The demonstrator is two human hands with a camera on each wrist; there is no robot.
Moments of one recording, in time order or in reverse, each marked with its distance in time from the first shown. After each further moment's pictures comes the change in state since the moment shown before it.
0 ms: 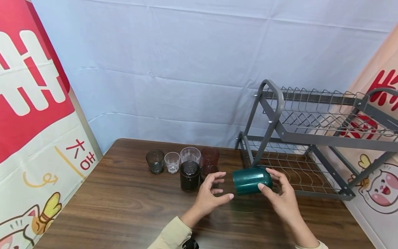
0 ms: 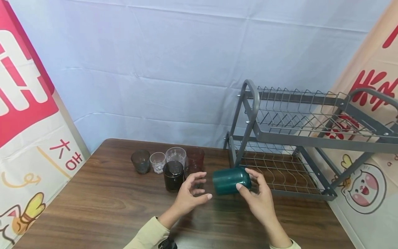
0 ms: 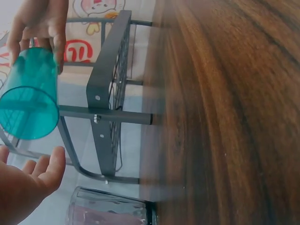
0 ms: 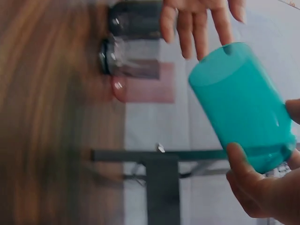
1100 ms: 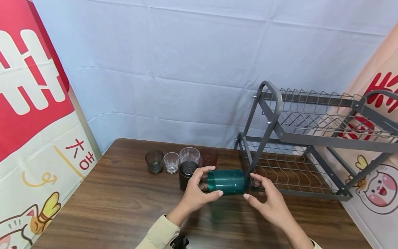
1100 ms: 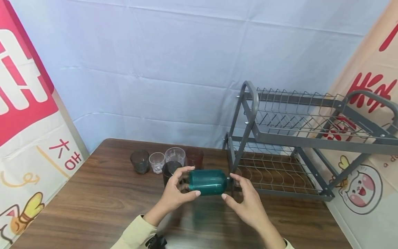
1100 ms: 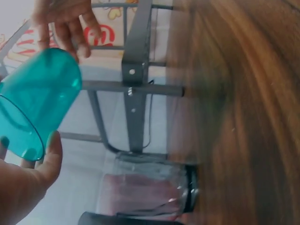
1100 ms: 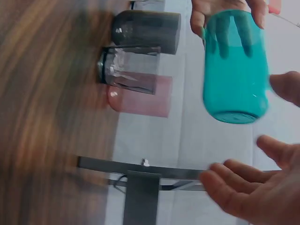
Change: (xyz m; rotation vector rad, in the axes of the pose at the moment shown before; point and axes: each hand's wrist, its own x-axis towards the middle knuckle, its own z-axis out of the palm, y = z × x) left_hand -0.002 0.026 -0.029 0.043 -0.010 0.099; right_hand -0.007 -0.013 0.013 -0.307 -0.179 -0.187
